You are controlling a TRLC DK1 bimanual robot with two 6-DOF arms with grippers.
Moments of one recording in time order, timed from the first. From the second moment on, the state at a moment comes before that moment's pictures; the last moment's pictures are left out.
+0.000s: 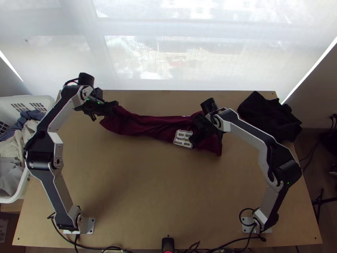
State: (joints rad) left arm -0.03 2.03 1.80 -0.90 0.34 -0.18; right arm 0.45 1.94 1.42 -0.69 -0.21 -0.32
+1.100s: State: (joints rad) left arm -0.21 2.13 2.17 -0.98 0.67 -0.35; right arm 0.33 1.77 1.50 -0.80 -0.20 -0.27
